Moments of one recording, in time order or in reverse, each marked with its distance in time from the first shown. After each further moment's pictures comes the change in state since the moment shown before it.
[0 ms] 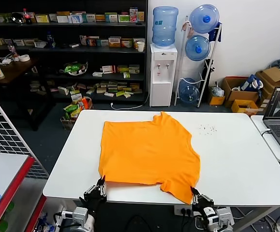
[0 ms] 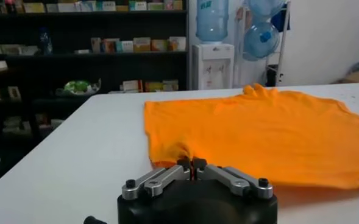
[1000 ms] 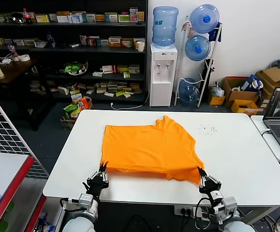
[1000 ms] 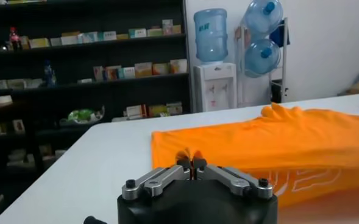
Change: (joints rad) left arm -0.203 -0.032 0.039 0.178 0.066 -0.048 0.013; right arm 0.267 -0.075 -0.039 -0.179 -0.002 0.126 0.005
